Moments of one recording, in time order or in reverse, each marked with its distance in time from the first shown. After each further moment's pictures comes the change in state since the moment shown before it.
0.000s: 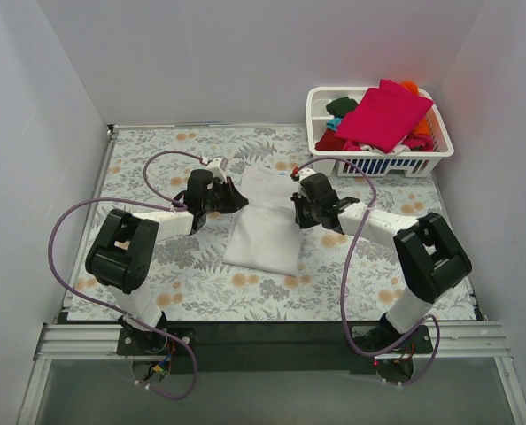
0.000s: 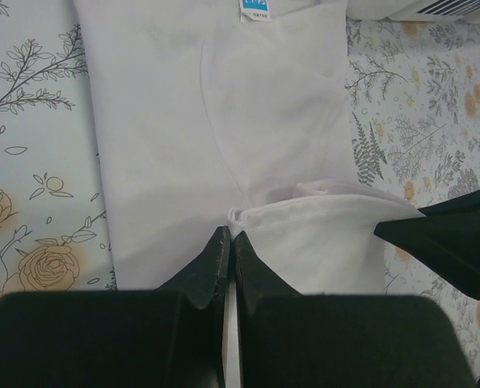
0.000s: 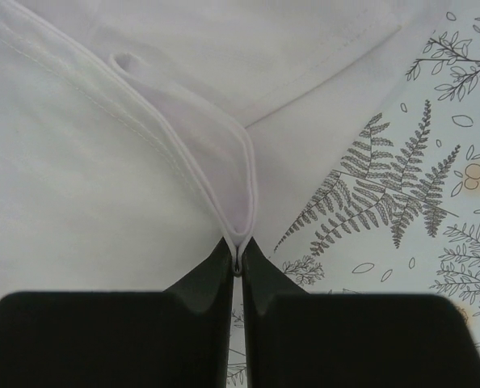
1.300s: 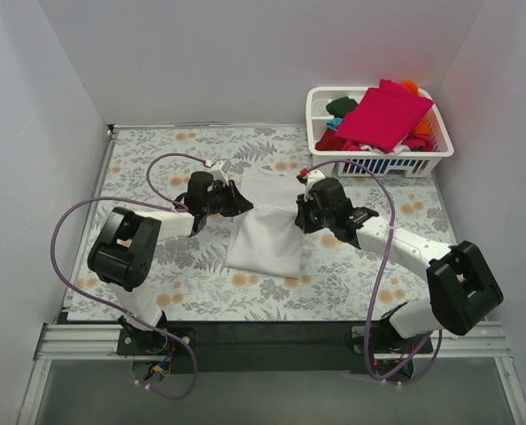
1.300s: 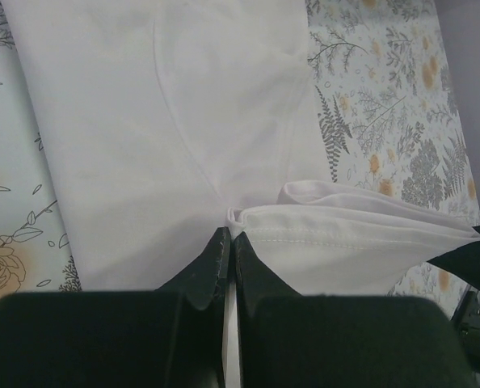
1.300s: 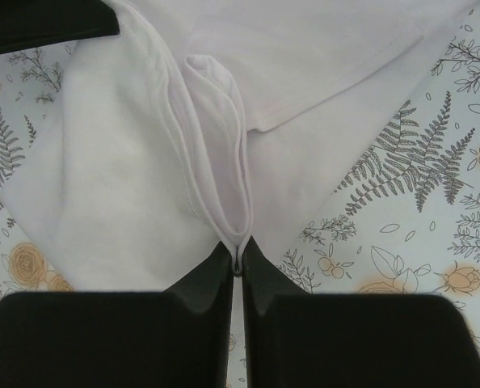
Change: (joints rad) left arm 0.000 0.009 -0.022 0.048 0.116 -0.036; right arm 0.025 -0.241 -0.108 0.006 -0.068 0.024
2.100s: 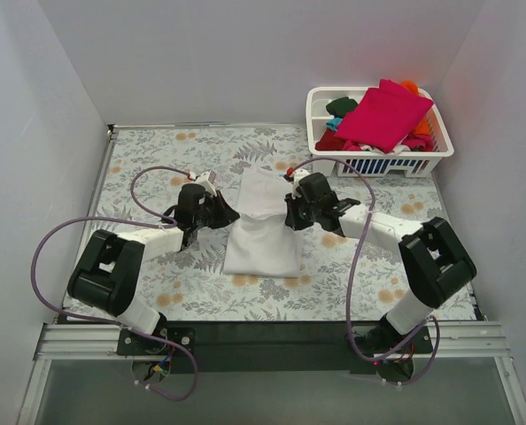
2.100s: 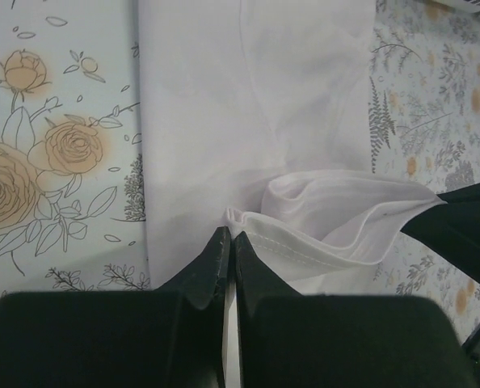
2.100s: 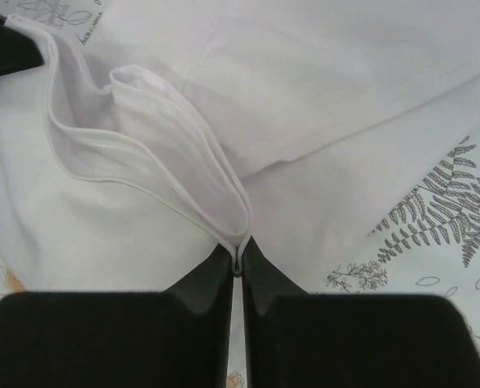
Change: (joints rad) left arm 0.000 -0.182 -0.161 -0.109 -0.183 -0.053; right arm 0.000 0.239 0.119 0.018 -0.073 -0.018
